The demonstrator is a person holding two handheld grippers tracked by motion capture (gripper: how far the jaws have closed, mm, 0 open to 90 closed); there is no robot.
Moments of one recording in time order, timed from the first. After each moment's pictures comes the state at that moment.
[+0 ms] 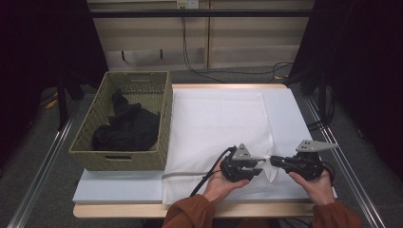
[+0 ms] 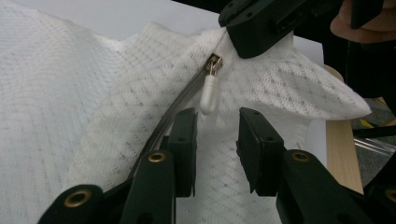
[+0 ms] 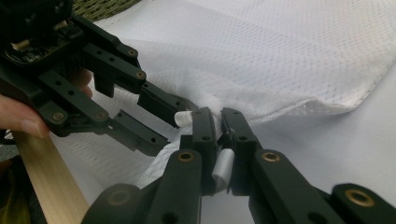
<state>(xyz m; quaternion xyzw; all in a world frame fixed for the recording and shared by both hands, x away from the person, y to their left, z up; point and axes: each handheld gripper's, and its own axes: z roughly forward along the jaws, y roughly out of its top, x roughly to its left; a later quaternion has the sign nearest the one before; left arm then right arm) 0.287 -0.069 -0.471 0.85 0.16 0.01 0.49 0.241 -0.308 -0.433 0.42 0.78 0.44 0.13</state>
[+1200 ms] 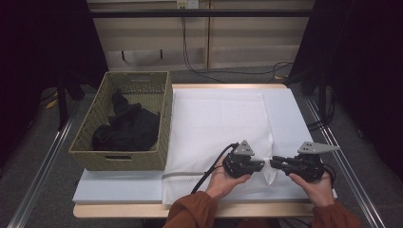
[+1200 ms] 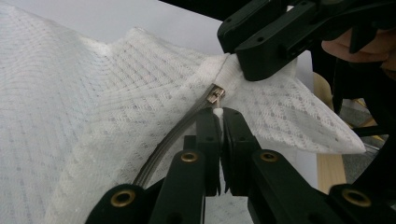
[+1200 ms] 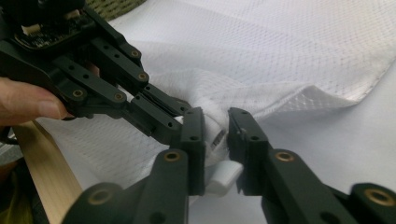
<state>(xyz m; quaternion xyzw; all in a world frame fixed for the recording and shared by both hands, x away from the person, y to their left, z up) 0.296 -0.078 -0.469 0.85 0.16 -0.03 0.50 0.237 -0.312 -0.438 0.42 0.77 0.46 0.12</state>
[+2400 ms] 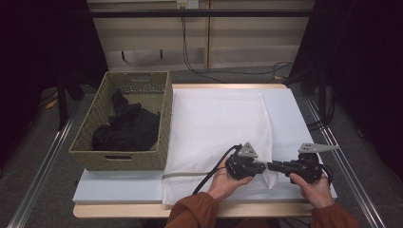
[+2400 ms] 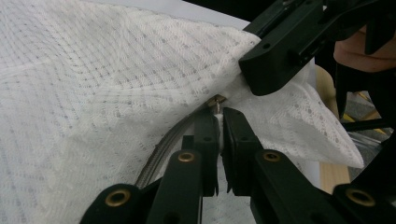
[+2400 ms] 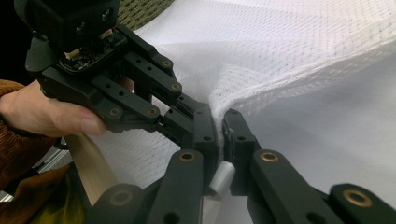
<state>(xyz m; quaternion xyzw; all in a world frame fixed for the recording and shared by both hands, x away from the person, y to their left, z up) 0.294 -0.085 -0.473 0.86 0.16 -0.03 0.49 0.239 -0.312 -0.446 0.43 0.76 0.49 0.05</state>
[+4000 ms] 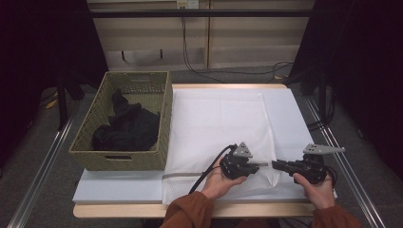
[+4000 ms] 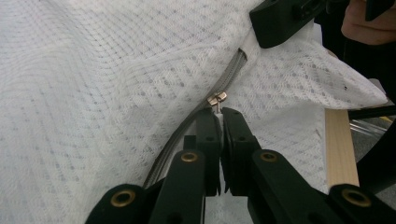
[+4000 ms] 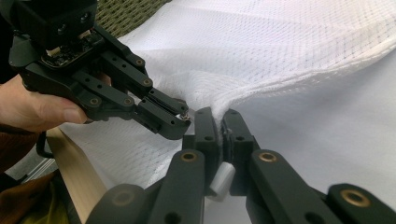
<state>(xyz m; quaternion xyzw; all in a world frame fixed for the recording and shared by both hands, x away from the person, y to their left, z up) 0.296 -0.070 -0.471 0.88 0.15 -0.02 0.46 0.234 -0.322 -0.446 0.45 0.74 0.49 0.07</state>
